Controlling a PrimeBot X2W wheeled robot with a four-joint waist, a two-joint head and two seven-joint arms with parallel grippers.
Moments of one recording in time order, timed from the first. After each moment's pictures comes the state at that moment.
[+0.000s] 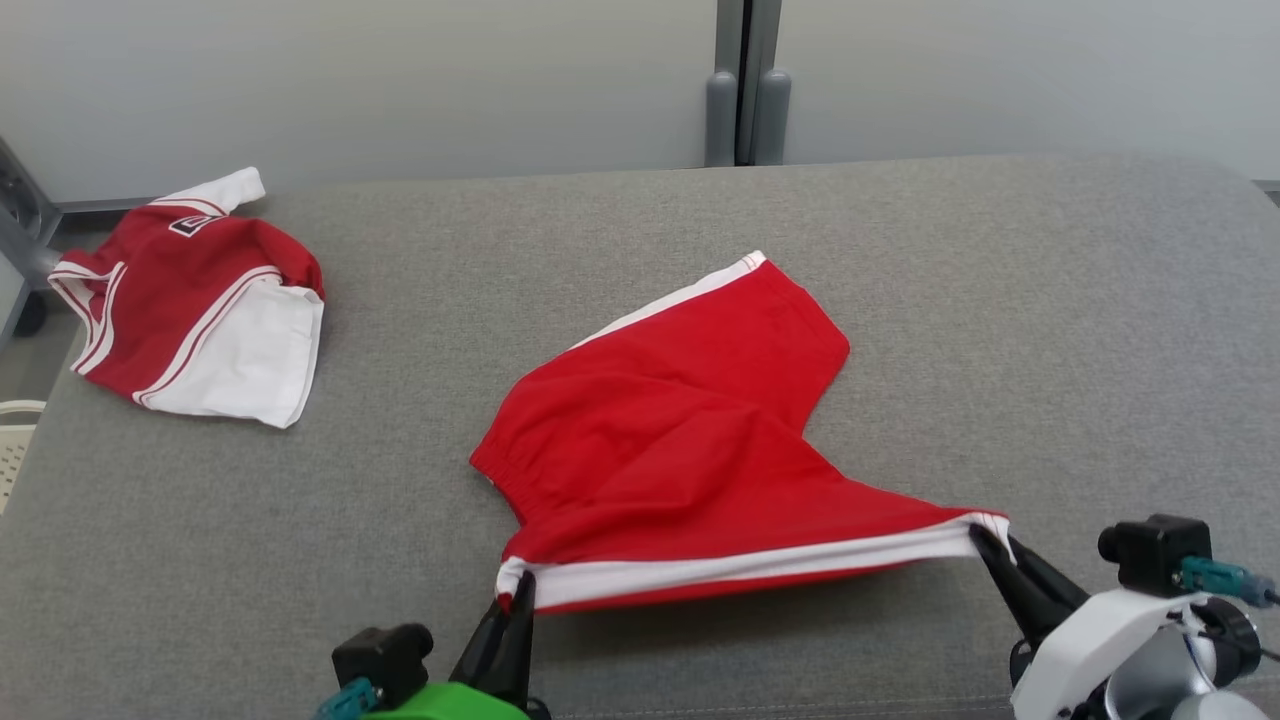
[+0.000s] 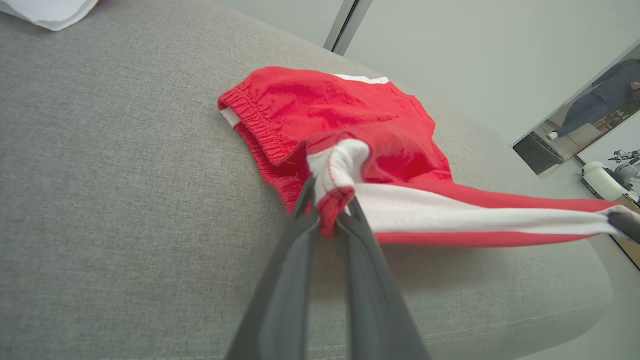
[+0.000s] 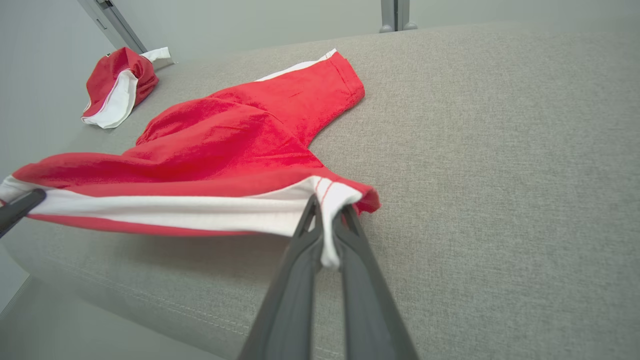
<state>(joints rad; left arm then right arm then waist) 0.05 0.06 -0.36 0.28 -0.57 -0.03 -0.17 0.10 -0.33 0.19 -0.02 0.52 0.13 0.14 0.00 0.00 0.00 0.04</state>
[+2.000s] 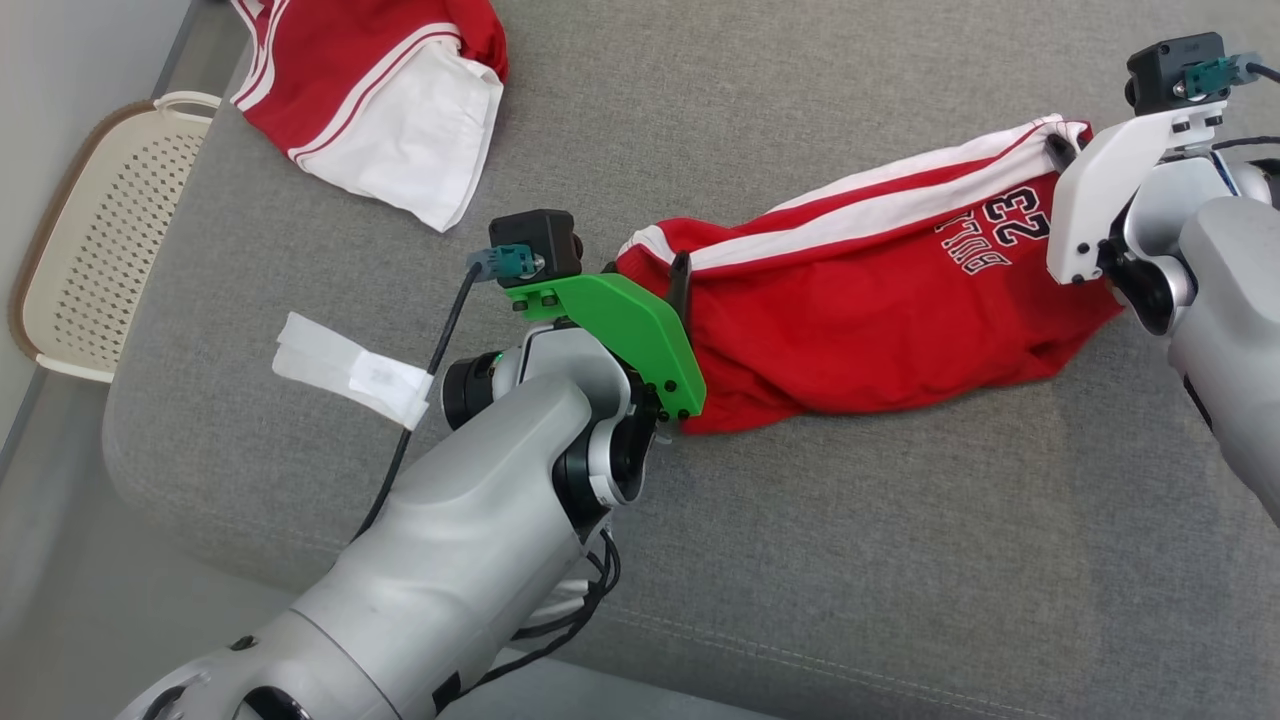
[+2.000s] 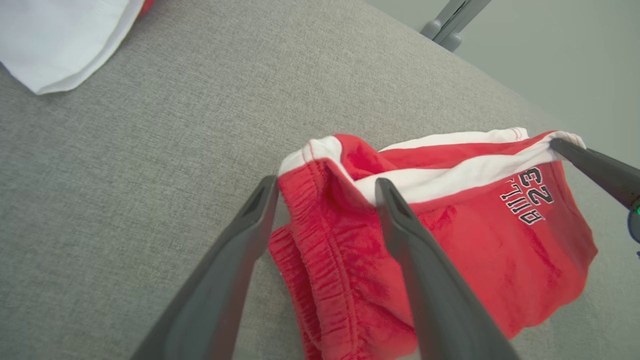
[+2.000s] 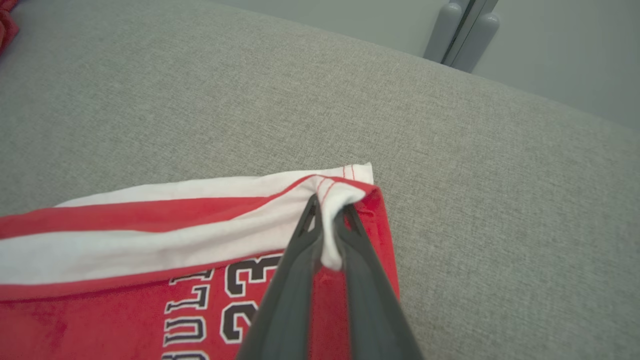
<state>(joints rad) -0.90 0.05 -1.05 0.63 -1.35 0.39 -0.07 -1.09 -0.39 0.70 1.06 0.71 0.13 0.12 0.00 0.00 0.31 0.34</state>
